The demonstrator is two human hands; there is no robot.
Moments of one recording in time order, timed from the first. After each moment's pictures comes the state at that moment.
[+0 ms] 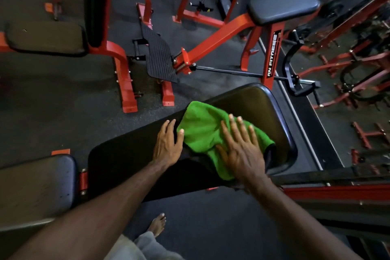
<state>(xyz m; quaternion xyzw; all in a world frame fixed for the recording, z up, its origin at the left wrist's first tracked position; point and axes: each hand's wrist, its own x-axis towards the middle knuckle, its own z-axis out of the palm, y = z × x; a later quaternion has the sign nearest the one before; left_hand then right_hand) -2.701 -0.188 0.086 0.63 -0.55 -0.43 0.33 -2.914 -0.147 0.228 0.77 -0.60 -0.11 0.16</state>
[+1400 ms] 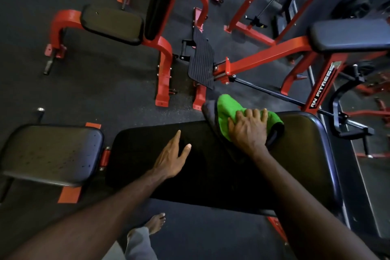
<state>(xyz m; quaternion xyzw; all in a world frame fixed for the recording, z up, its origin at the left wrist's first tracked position) -2.650 -0.156 0.059 0.65 -0.48 -0.53 0.25 -2.836 -0.278 0.208 0.76 -0.61 -0.19 0.14</state>
